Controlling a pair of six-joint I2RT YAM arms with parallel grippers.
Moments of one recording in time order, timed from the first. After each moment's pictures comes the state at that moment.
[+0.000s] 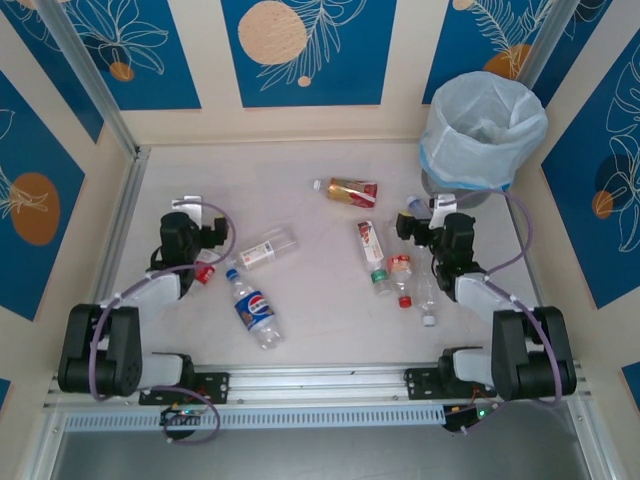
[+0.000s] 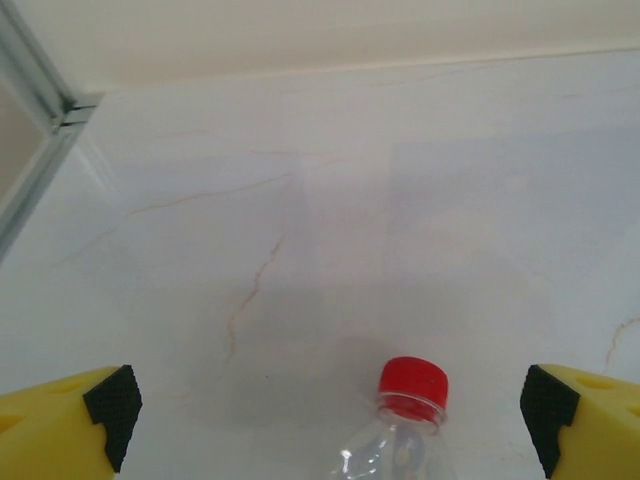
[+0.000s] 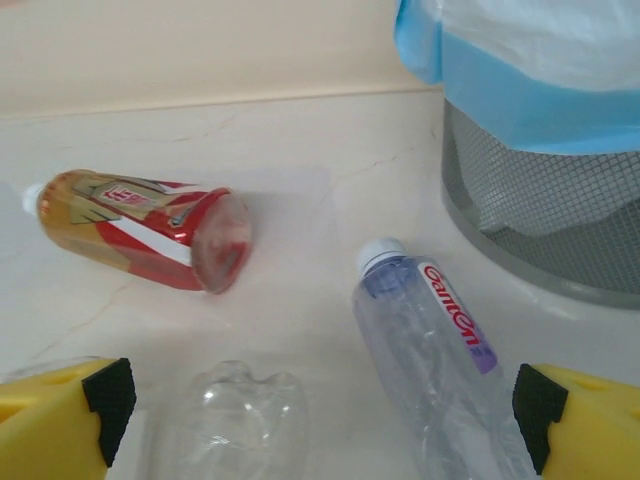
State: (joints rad) left arm -0.08 1.30 0.55 0.33 -0.12 0.01; right arm 0.07 1.24 0.49 0.38 -0.07 0.11
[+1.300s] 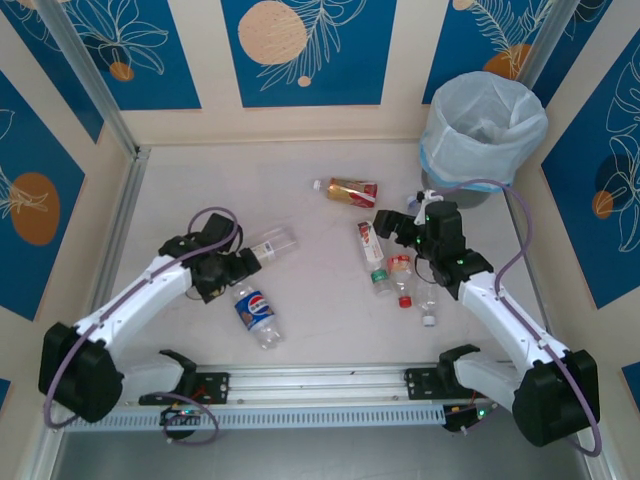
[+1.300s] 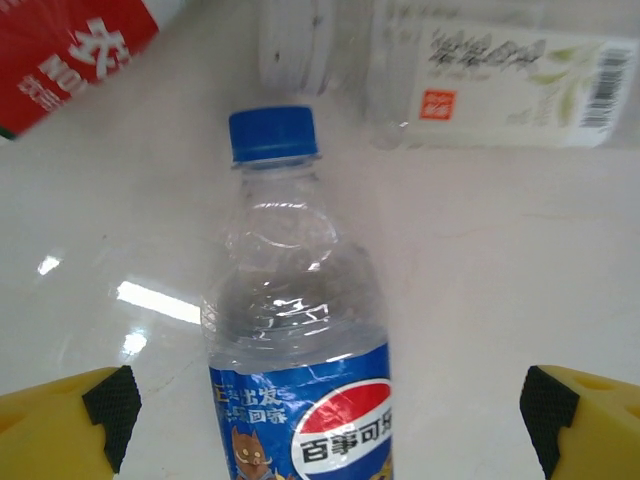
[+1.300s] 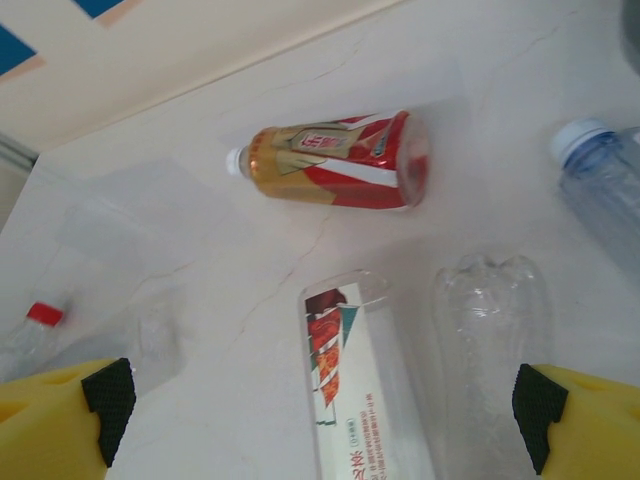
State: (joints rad) left arm -0.47 1.24 0.89 -0.92 0.00 -0.98; right arm 0.31 1.04 0.70 -0.19 -0.06 0.49
